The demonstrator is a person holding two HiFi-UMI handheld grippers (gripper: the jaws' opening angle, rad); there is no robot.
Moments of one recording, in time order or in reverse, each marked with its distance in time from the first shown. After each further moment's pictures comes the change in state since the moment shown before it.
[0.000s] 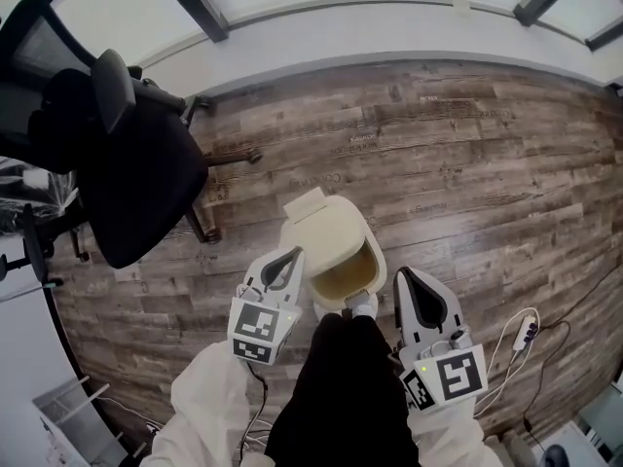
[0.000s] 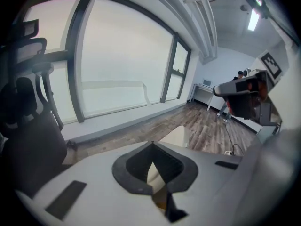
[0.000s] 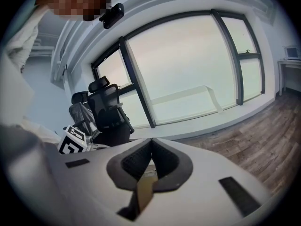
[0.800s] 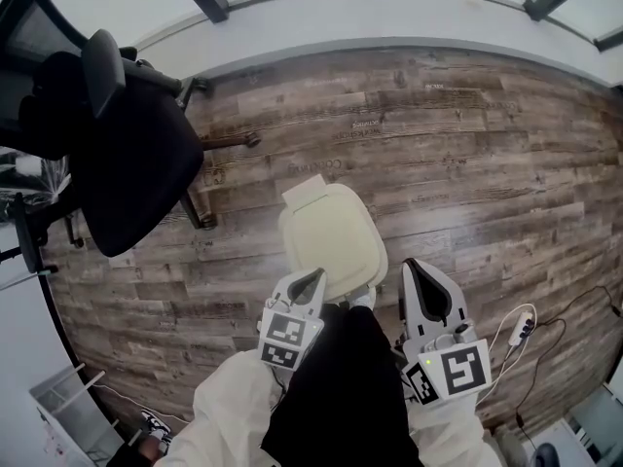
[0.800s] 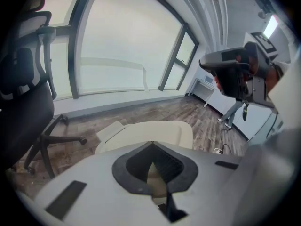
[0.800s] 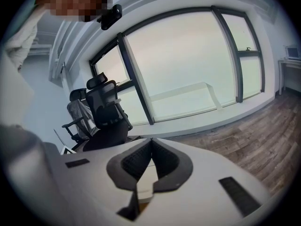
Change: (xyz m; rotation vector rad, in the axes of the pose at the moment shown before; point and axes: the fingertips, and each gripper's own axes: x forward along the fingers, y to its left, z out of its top) left arm 0.021 -0.054 -0.091 -0.120 0.159 -0.066; right arm 0.015 -0.010 -0.016 0.003 0.036 -0.007
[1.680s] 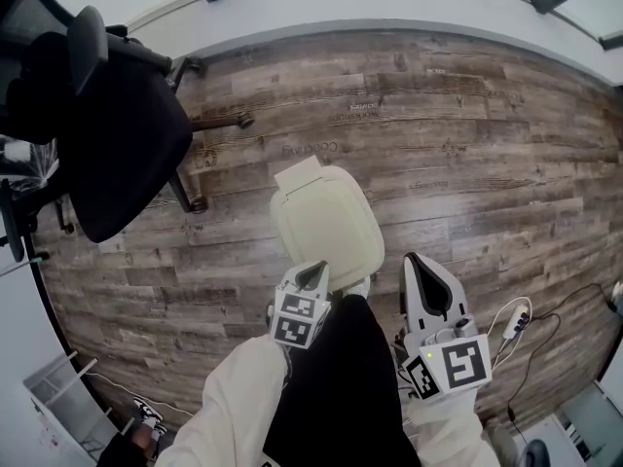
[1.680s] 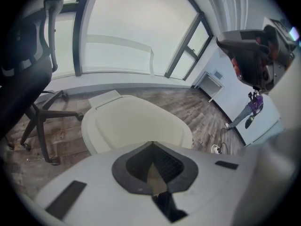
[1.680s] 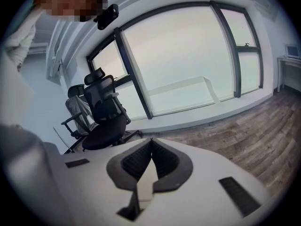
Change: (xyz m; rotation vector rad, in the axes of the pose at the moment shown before) left arm 0.049 -0.013 -0.071 -0.136 0.172 -0.005; right arm 0.001 -0.013 -0.036 0.017 0.060 -0.013
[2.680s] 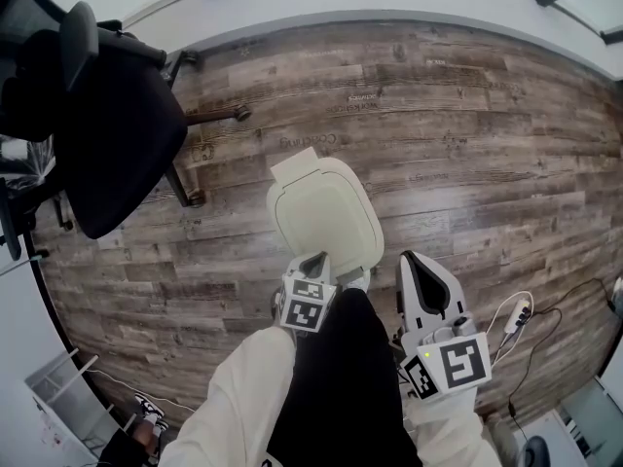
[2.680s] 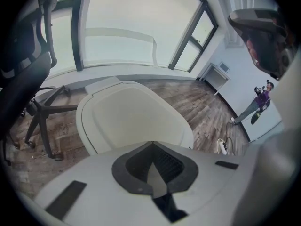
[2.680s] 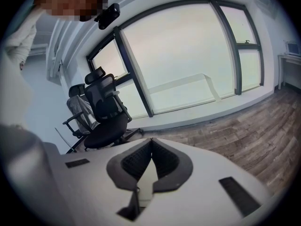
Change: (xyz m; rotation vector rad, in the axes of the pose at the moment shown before) left arm 0.036 0.012 -0.022 0.027 0.070 0.070; right arm 0.000 0.001 -0.013 0.009 0.021 0.015
